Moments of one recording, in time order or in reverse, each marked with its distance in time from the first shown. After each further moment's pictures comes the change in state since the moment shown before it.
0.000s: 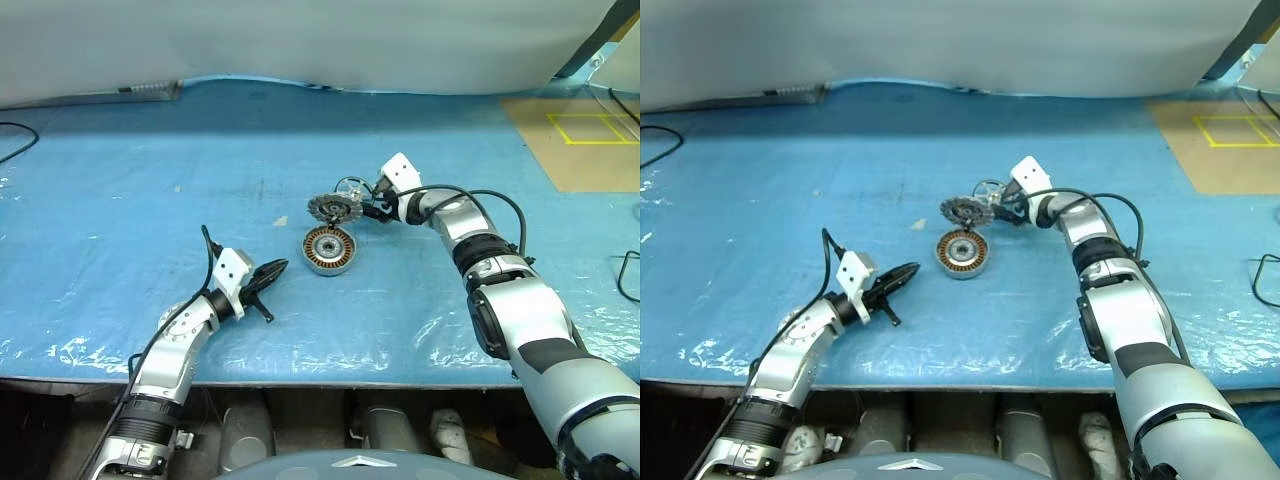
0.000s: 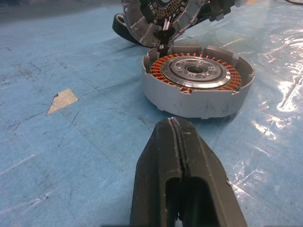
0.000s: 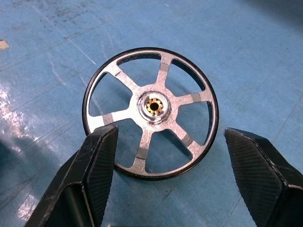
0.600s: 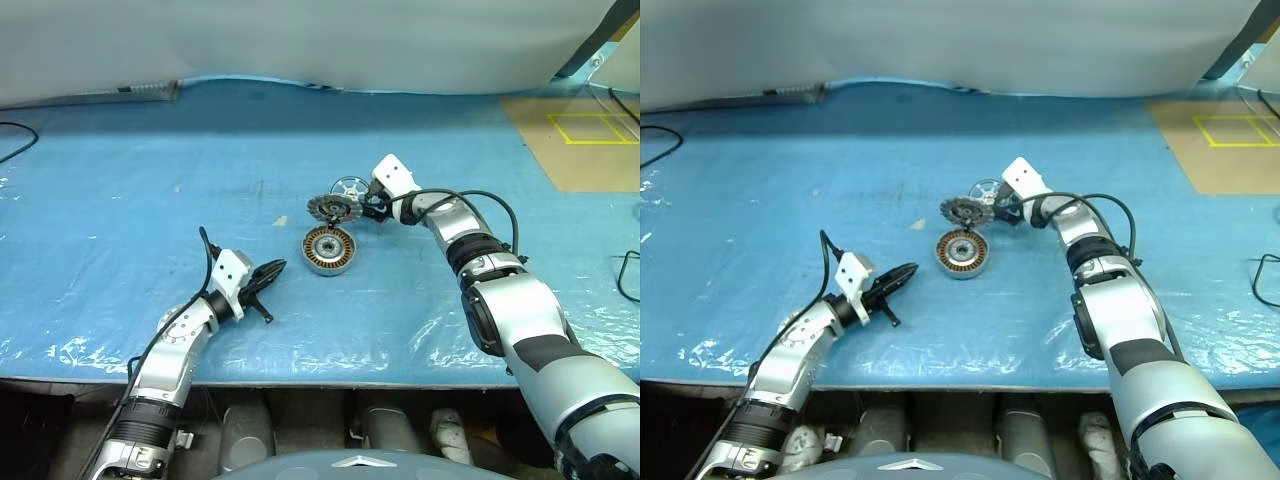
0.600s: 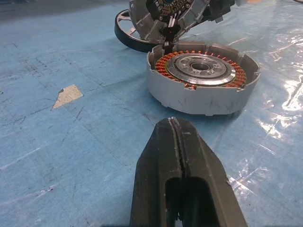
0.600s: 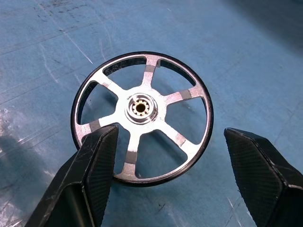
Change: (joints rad) left arm 0.013 0.000 0.000 -0.002 0.000 0.000 0.020; right arm -0.022 0.024 0.001 0.045 -0.091 -0.104 -0.069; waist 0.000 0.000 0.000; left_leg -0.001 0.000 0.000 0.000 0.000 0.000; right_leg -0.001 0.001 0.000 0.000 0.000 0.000
